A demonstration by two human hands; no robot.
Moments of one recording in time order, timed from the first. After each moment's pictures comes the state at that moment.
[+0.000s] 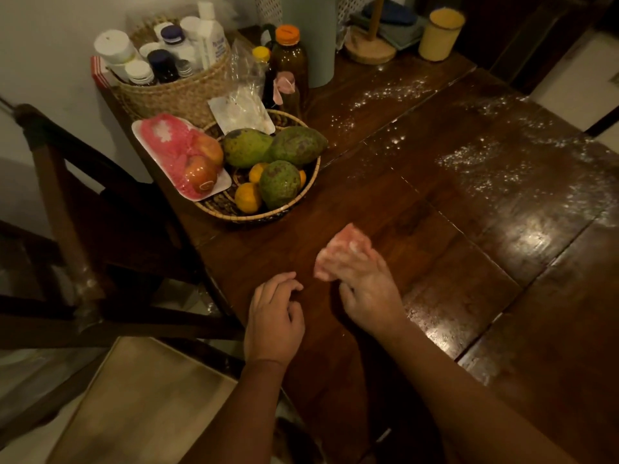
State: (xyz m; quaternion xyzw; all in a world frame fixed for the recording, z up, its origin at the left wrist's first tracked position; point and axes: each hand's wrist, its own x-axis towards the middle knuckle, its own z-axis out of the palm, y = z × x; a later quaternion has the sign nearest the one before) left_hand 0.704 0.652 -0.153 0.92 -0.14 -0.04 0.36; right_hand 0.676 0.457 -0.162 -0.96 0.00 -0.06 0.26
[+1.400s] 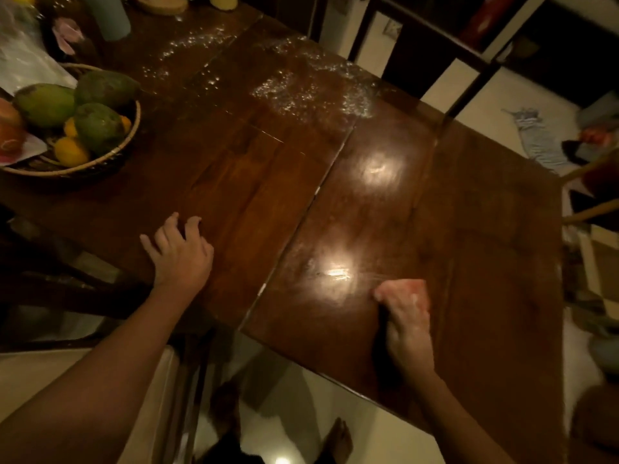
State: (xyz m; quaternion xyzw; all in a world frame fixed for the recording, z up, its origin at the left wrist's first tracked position) left_hand 0.655 0.636 -0.144 0.95 -0.31 -0.07 0.09; right_hand 0.261 0.468 -0.132 -0.87 0.44 -0.08 0.23
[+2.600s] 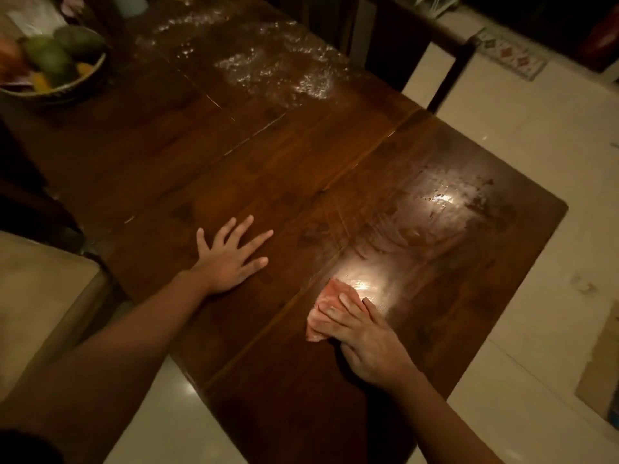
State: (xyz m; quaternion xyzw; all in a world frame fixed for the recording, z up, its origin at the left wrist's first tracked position) left_hand 0.354 0.449 -0.116 0.88 -0.38 -0.27 -0.01; right_hand 0.064 0.236 -0.142 -0.97 -0.01 0.11 0.20
